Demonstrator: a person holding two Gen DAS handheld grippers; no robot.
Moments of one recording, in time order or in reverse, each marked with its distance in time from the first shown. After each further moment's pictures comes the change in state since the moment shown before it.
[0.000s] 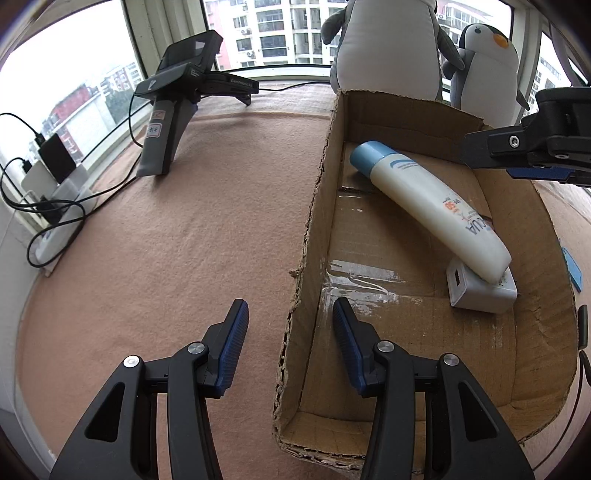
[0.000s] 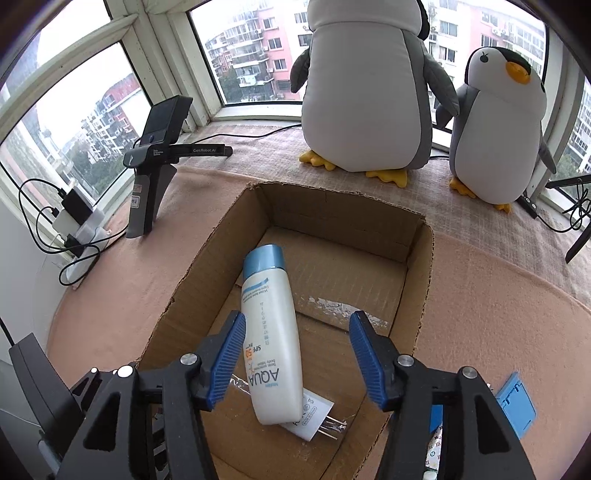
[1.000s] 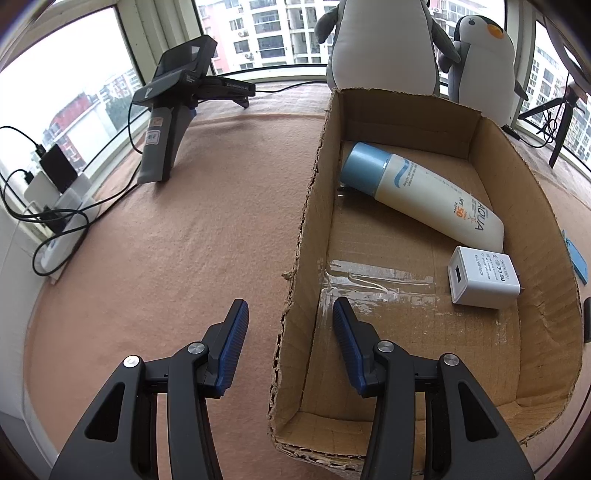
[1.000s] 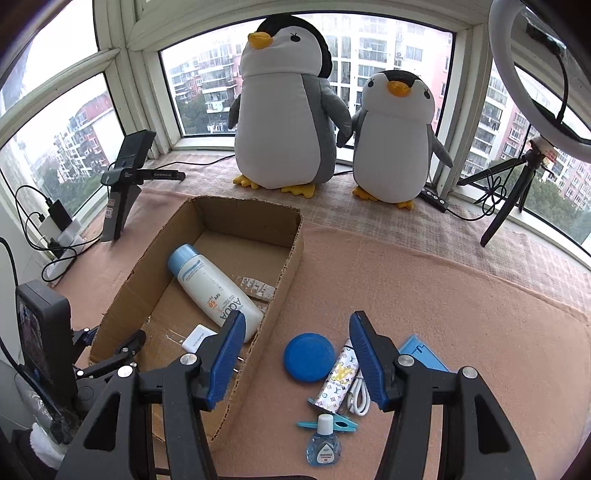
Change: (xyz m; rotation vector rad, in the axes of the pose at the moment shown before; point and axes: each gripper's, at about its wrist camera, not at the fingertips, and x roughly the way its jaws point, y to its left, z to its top) left arm 0.000 -0.007 0.001 0.031 -0.006 0.026; right arm -0.083 -0.059 -0.054 0.036 -0.122 -0.171
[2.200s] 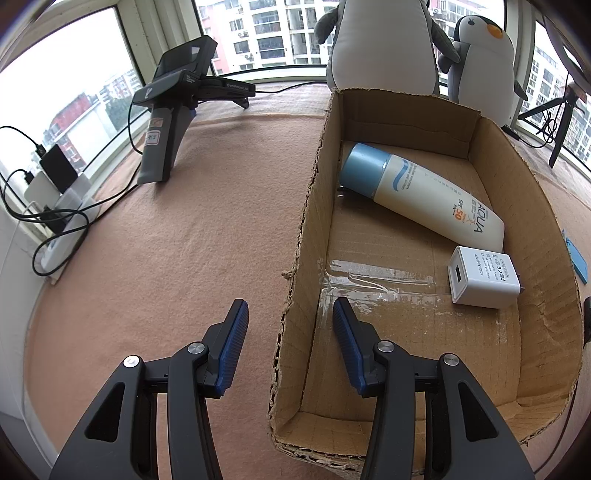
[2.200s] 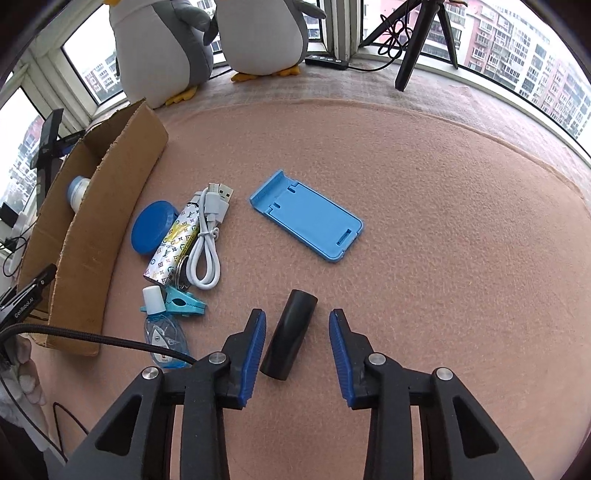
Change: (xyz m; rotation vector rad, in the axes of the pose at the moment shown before) left arm 0.000 -0.001 -0.001 0.000 -0.001 0.000; right arm 0.035 -0.110 -0.094 0.212 0.257 -0.053
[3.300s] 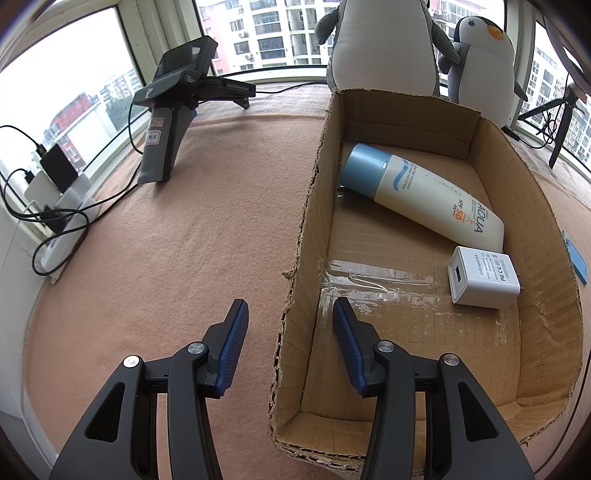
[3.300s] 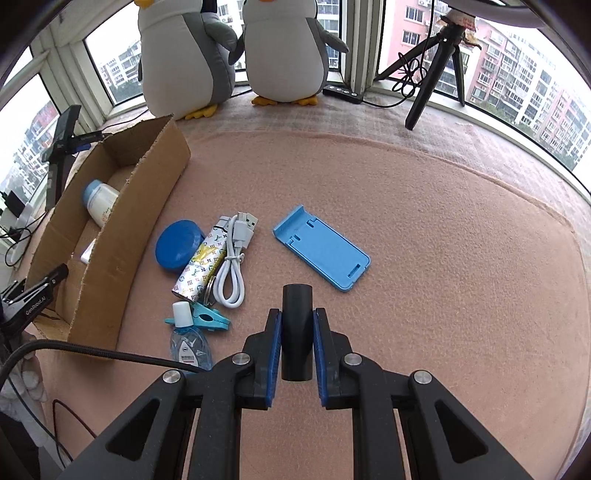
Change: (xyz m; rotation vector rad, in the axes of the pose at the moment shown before) left arm 0.000 0.000 0.000 0.000 -0.001 -0.001; right arm -0.033 0.026 0.013 -0.085 -0.097 -0.019
